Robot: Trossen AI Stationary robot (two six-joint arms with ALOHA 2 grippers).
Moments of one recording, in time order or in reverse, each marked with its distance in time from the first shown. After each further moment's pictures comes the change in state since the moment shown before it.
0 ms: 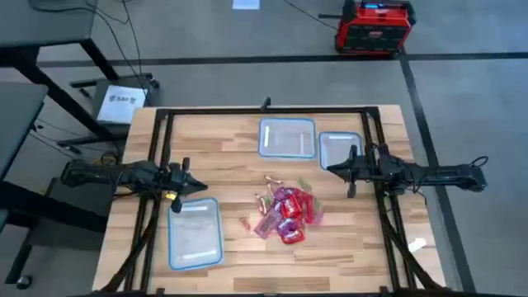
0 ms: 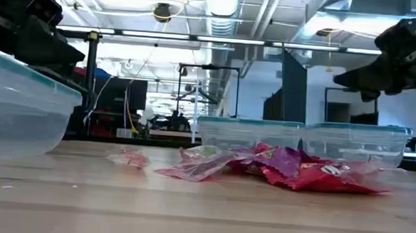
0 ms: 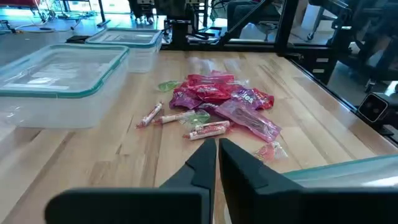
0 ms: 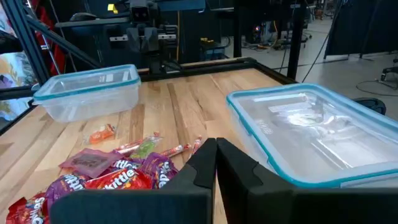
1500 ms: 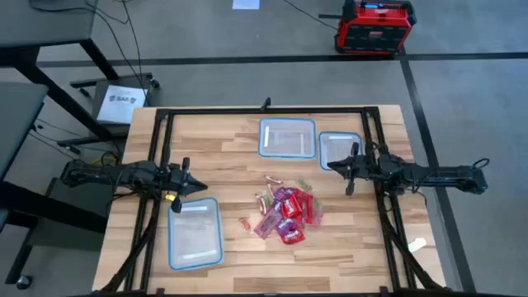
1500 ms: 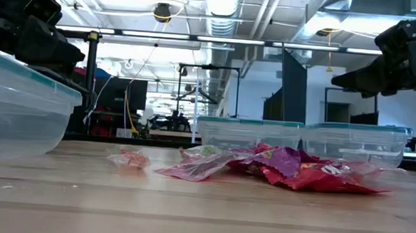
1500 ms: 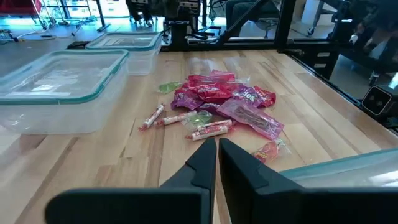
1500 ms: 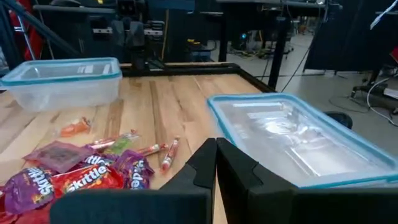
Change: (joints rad) left arm 0.000 0.000 0.000 0.008 -0.001 0.045; right arm -0.033 0.000 0.000 0.002 0.029 -0.114
